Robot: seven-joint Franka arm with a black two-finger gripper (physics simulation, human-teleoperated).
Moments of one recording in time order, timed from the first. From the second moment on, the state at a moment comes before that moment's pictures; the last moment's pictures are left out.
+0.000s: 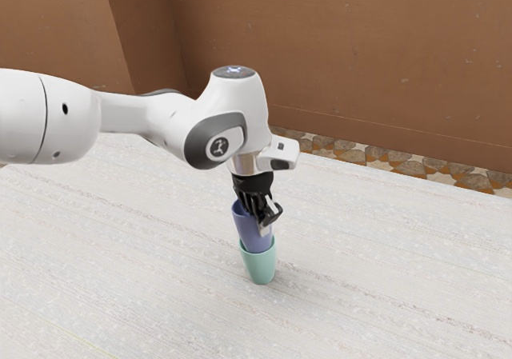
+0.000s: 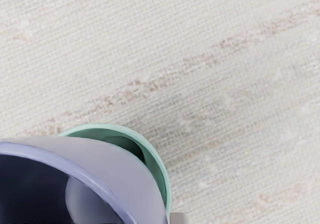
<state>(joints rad) -0.31 0.21 -0.03 -1.91 -0.04 2.13 0.10</state>
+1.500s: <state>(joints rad) -0.30 0.10 0.11 -1.77 -0.04 1.91 0.14</state>
